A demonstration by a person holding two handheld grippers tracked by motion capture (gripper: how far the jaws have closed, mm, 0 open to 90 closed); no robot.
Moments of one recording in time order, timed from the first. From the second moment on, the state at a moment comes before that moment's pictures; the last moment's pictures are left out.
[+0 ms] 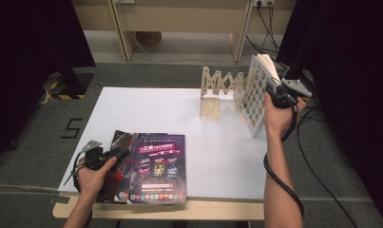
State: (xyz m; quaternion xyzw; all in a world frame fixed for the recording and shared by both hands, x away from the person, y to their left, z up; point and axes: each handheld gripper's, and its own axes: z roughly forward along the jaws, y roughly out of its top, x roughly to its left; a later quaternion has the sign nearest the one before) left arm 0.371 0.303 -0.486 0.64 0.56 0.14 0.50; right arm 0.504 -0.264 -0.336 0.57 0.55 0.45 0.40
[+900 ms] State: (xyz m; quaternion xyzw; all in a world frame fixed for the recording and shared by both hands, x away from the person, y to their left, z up) left arm 0.372 0.305 -0.487 0.64 0.56 0.14 0.50; right arm 0.508 -0.252 -0.325 0.57 0.55 0.45 0.41
